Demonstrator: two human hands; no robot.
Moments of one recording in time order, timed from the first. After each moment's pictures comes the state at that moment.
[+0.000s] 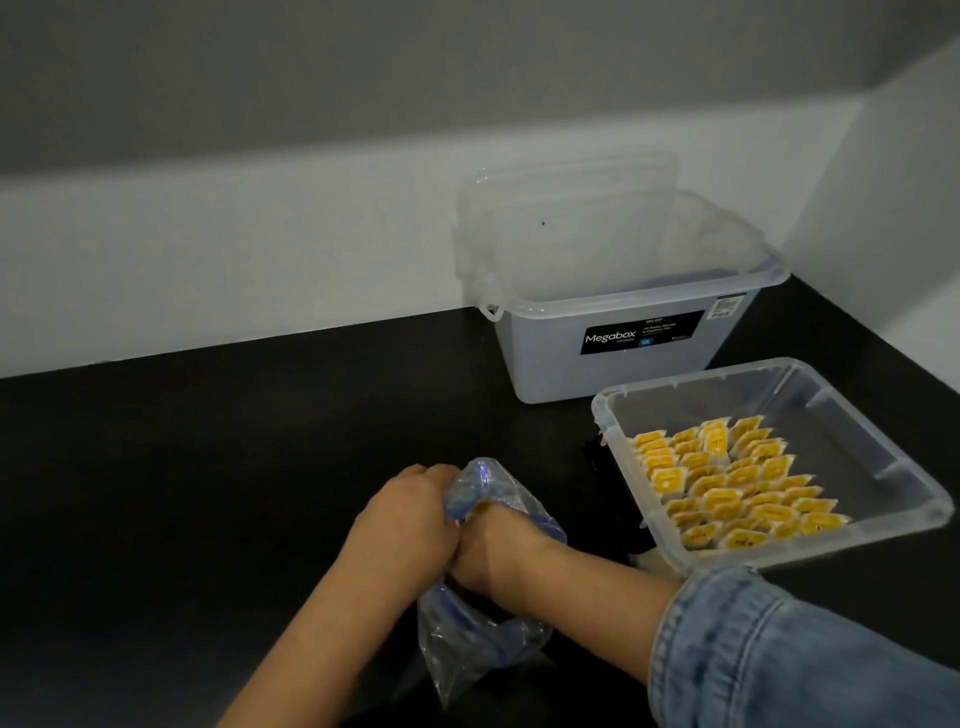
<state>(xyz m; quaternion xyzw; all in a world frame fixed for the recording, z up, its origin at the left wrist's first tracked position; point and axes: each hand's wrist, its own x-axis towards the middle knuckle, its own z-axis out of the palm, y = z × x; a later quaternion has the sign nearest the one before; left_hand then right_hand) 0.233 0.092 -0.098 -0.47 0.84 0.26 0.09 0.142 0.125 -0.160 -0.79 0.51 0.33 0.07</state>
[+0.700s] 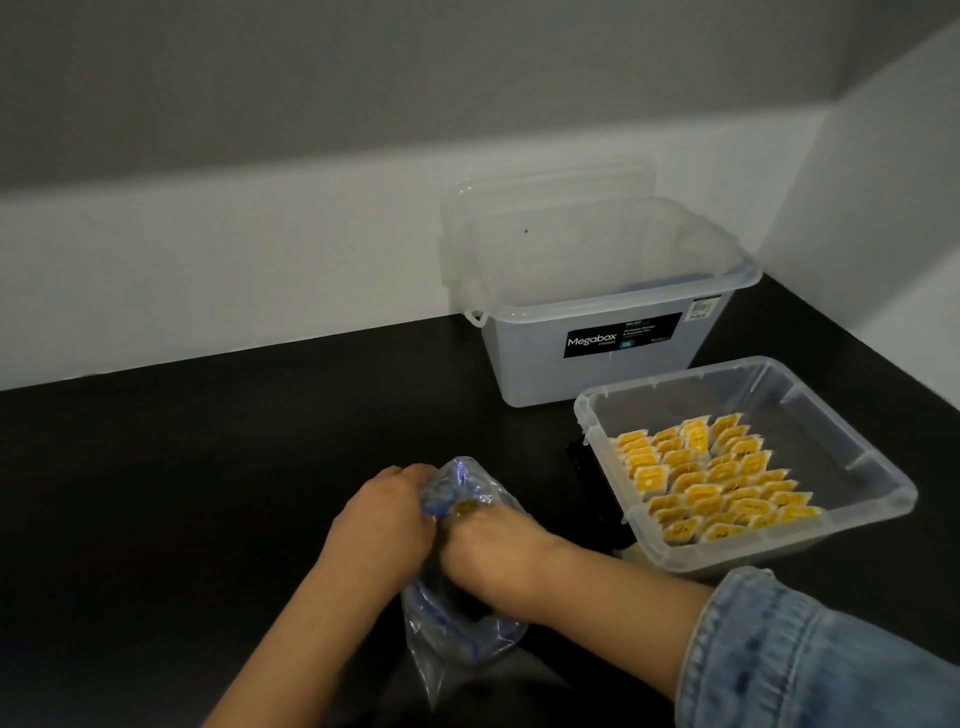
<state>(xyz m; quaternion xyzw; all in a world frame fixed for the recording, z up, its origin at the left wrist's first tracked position) 0.239 0.090 -0.100 -0.48 0.84 0.25 0.05 0.140 0.159 -0.119 -0.78 0.59 0.14 0.11</state>
